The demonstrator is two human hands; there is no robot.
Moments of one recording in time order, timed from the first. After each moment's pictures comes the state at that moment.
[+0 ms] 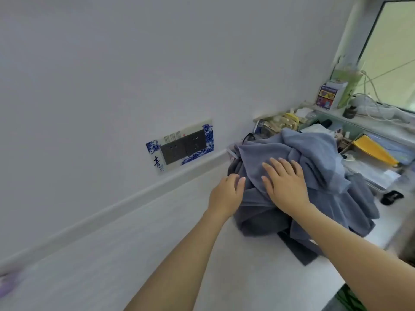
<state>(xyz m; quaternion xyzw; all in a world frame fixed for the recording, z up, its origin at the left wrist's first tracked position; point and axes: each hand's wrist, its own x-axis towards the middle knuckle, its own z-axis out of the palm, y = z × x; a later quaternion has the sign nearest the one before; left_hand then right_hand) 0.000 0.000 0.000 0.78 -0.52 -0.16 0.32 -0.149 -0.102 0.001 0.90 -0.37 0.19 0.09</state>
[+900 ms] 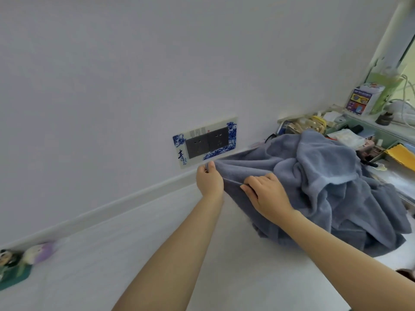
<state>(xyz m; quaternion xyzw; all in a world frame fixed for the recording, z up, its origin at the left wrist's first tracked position) 0.045 0.030 0.043 0.75 -0.04 -0.19 0.63 -0.085 -0.039 0.009 0.93 -0.18 0.33 -0.03</state>
